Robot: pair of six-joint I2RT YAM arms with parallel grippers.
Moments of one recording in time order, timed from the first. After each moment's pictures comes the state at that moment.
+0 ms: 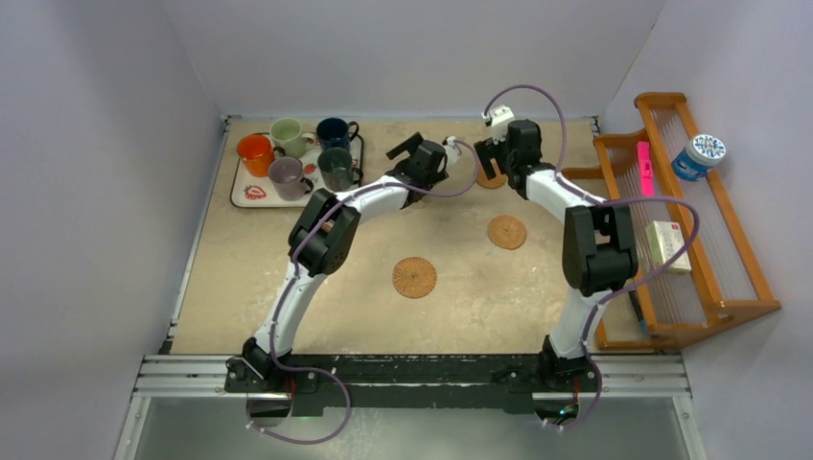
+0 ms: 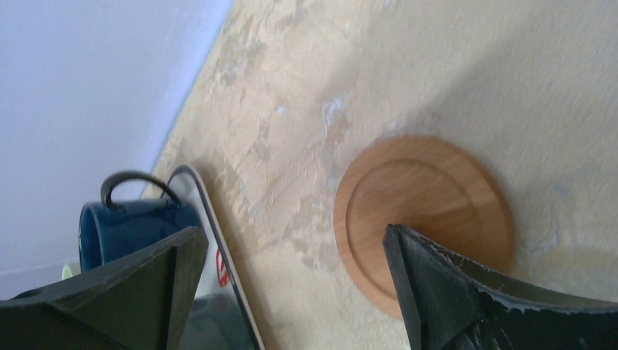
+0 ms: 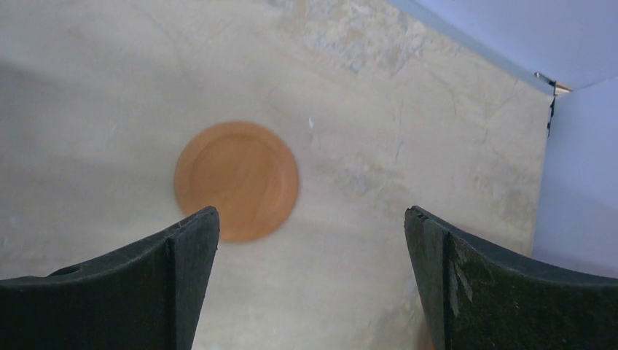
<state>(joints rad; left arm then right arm) -0.66 2.39 1.83 -0.05 -0.56 0.57 0.18 1.84 1.25 0.06 0.12 -0.36</state>
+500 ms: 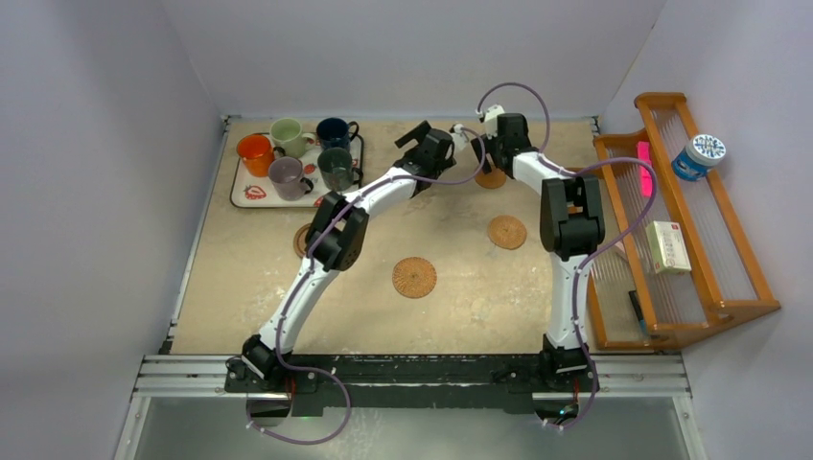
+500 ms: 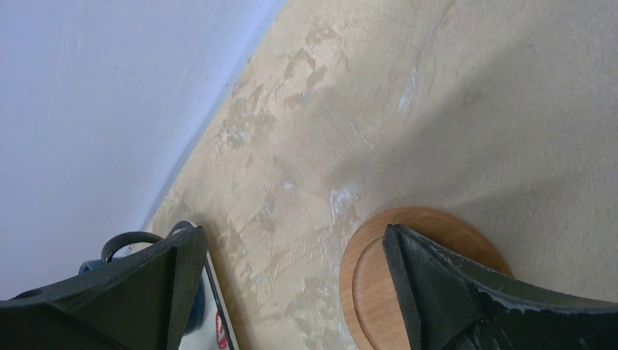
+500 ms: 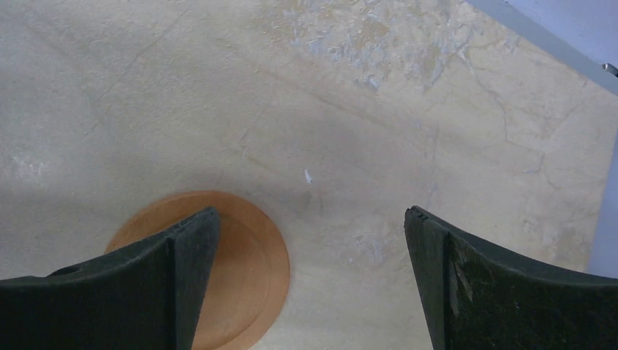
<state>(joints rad) -0.64 2.62 2.23 -0.17 -0.55 0.58 0.15 2.24 1.66 -0.08 0.16 -0.37</state>
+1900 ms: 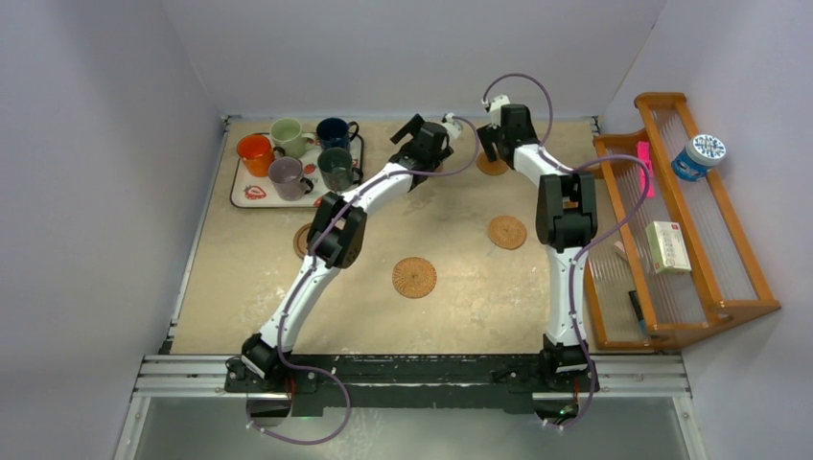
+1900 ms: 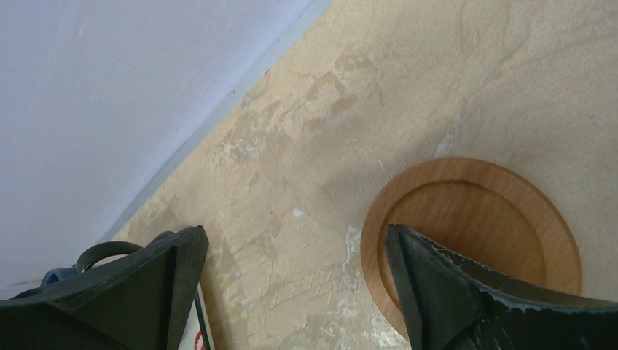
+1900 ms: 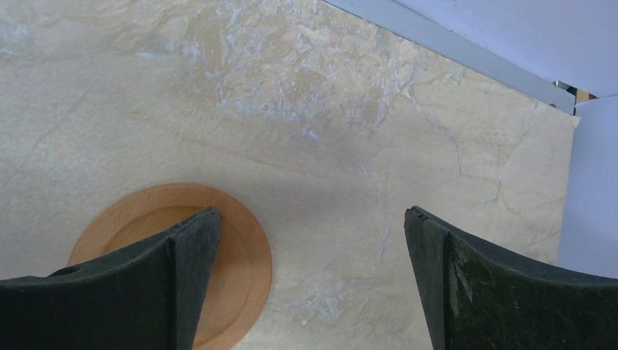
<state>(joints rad) -0.61 2.71 2.40 -0.17 -0.55 0.49 0.11 2.39 1.88 -0.11 0.22 -0.38</state>
